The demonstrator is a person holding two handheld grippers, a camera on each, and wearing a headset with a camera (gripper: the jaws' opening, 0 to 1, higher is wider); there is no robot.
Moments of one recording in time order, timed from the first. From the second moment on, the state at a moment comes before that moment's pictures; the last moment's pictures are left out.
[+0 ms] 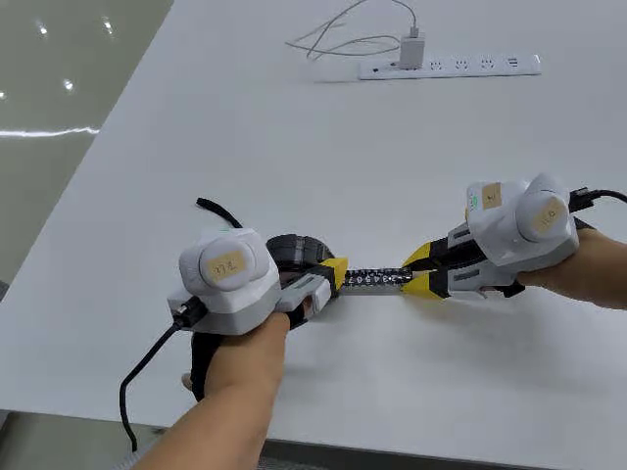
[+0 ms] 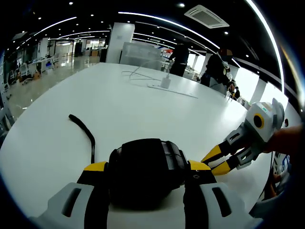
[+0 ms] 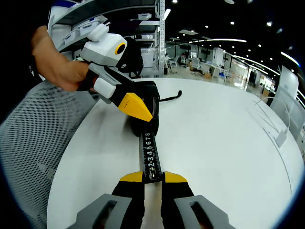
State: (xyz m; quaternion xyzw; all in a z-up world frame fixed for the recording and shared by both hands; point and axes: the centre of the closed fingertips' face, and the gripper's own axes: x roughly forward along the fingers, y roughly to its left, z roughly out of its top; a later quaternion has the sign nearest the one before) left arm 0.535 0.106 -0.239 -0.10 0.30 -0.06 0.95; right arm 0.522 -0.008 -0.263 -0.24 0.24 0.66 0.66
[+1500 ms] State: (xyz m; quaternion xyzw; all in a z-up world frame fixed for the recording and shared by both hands) left arm 0.536 0.107 -0.239 -0.10 0.30 -0.06 0.95; right arm 0.520 0.037 -0.264 -0.24 0.23 0.68 0.65
